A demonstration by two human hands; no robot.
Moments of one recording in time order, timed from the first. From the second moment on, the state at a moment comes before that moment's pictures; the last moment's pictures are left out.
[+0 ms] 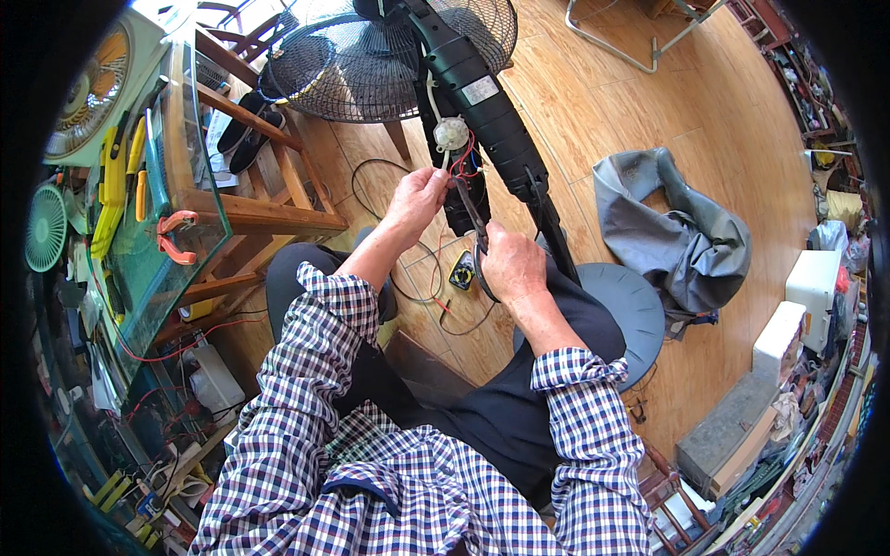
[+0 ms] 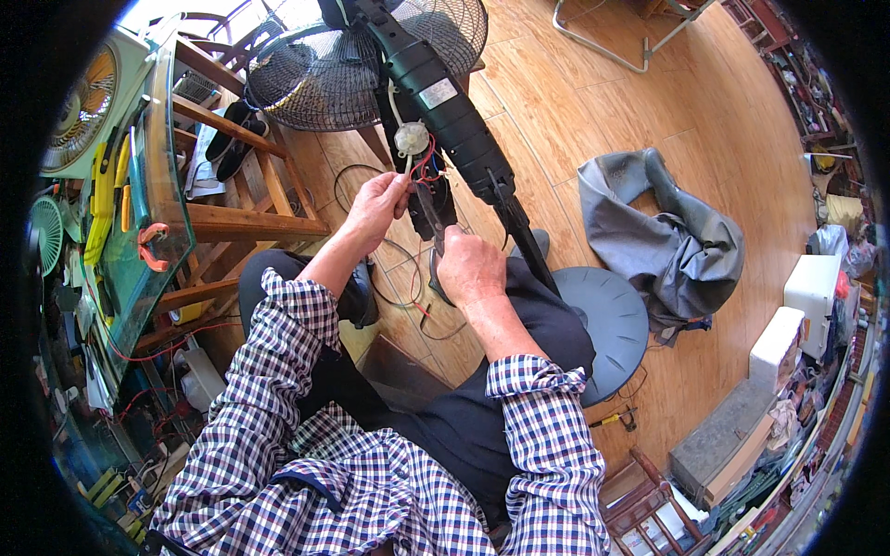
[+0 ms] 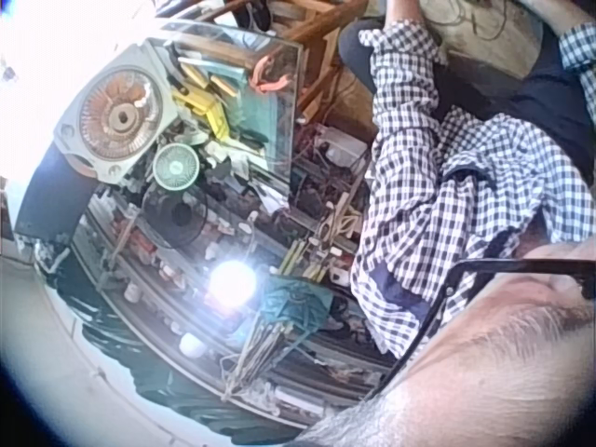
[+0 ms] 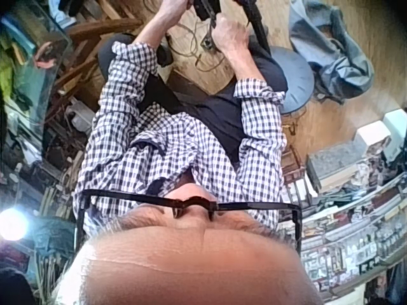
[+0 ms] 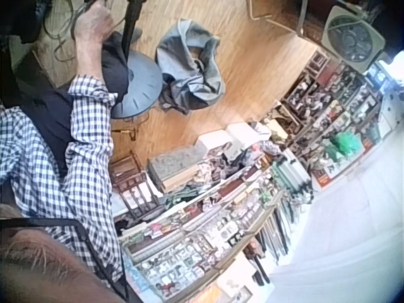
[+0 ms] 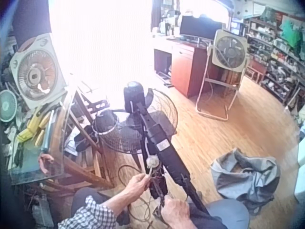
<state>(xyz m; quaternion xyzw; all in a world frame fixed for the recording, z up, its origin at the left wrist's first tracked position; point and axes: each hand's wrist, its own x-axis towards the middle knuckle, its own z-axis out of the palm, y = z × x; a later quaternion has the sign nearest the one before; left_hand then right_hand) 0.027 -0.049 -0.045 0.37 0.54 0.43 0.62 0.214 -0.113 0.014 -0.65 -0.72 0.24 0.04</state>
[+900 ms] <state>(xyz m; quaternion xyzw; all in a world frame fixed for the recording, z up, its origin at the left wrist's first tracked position) 0.028 -0.060 -0.032 0.66 0.65 0.35 0.15 0.214 -0.098 0.013 -0.66 -0.59 0.38 0.26</state>
